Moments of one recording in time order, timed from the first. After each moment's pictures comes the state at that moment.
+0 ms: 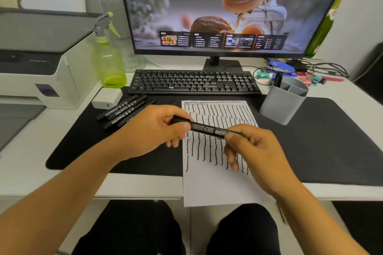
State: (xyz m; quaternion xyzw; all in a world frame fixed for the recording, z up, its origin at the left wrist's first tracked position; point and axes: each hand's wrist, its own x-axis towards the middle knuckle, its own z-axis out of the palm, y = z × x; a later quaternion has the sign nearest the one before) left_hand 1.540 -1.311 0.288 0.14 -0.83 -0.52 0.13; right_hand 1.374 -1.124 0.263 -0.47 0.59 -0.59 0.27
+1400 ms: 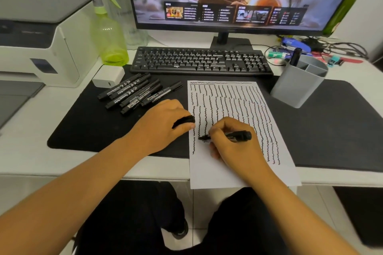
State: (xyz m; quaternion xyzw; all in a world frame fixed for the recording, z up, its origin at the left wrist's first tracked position) left_hand 1.529 -1.324 0.213 0.15 -0.96 -0.12 0.20; right_hand 1.401 -1.154 0.214 -0.42 0.71 -0.52 0.21
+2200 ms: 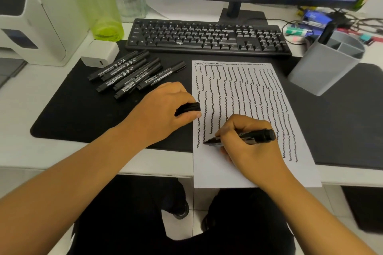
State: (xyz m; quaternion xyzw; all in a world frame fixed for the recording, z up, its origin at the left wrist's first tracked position) left_hand 1.525 -1.329 0.209 0.16 -0.96 -0.15 0.20; right_hand 1.404 -1.151 0.212 -0.44 0.69 -0.52 0.22
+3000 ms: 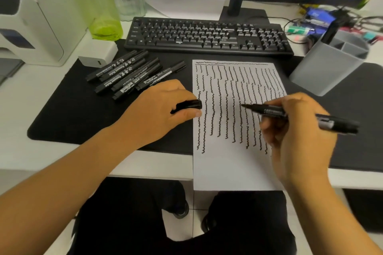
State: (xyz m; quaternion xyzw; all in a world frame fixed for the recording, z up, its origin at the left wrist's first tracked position) left_hand 1.529 -1.328 0.223 0.15 -0.95 -0.20 0.20; right_hand 1.380 -1.141 0.239 -0.28 0.60 -0.73 0.17
